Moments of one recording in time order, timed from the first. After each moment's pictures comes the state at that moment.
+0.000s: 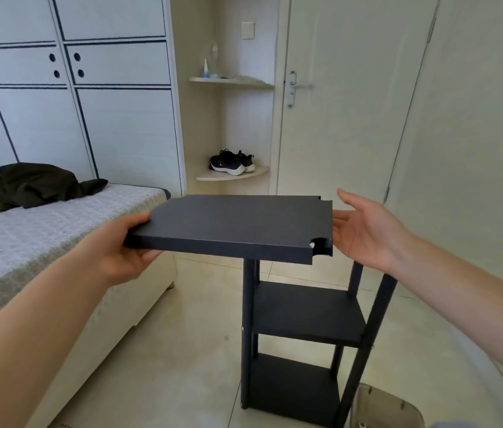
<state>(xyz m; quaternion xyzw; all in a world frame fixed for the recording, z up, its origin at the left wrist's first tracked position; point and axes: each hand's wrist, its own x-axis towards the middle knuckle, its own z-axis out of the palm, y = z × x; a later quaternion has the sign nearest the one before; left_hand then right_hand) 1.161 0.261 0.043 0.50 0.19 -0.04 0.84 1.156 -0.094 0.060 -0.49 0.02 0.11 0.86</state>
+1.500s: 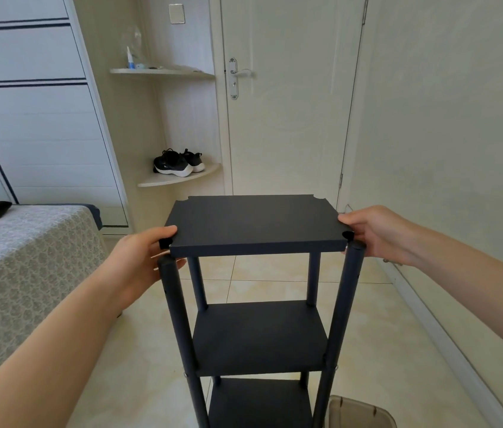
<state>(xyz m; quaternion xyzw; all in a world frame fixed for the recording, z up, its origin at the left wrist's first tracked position) 1.283 0.129 0.007 0.64 -0.02 -0.08 0.77 1.226 -0.250 0.036 -0.75 0.14 0.00 0.65</state>
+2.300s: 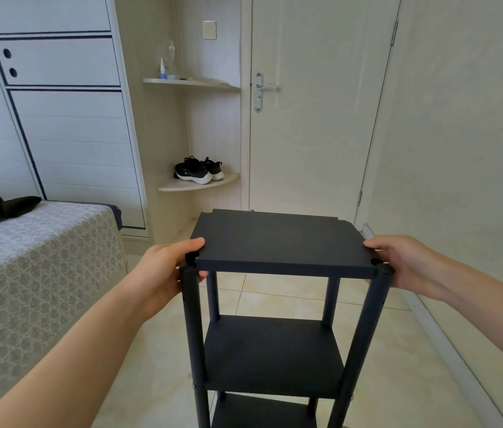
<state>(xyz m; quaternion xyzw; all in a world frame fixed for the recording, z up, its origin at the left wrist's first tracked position) 1.279 0.123 -0.001 0.64 -0.03 -0.09 0.77 1.232 -0.254 0.025 -0.72 0.17 0.01 0.67</state>
